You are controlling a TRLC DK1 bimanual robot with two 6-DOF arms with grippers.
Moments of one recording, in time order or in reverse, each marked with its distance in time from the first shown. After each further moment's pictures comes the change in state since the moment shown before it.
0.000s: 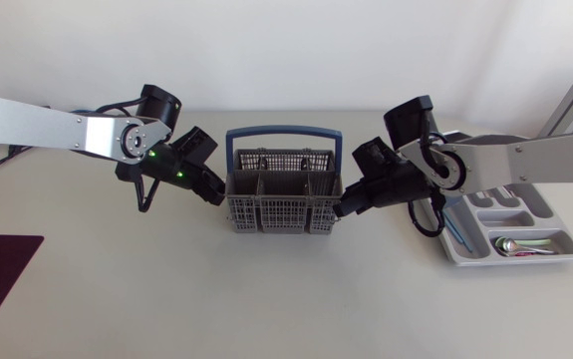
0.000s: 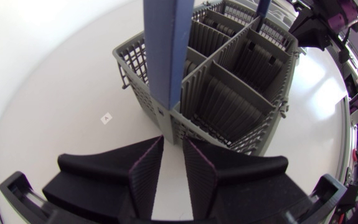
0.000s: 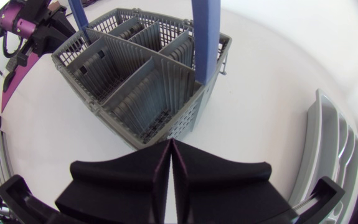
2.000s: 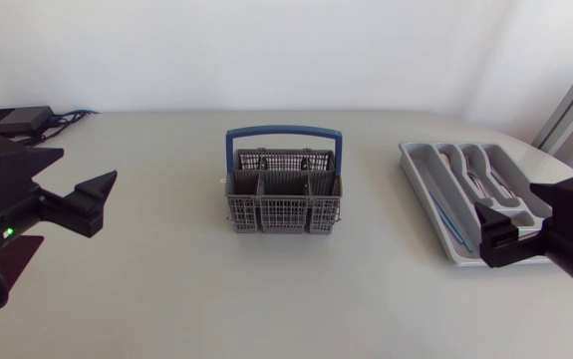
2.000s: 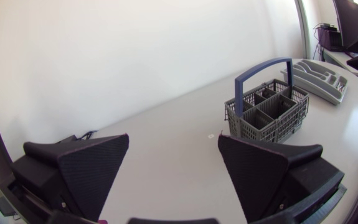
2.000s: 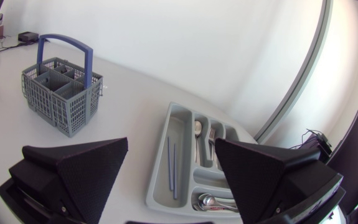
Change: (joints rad) left arm 0.193 -1.178 -0.690 0.212 -0.269 -0.125; right arm -0.382 -1.136 -0.554 -0.030 0.187 -0.226
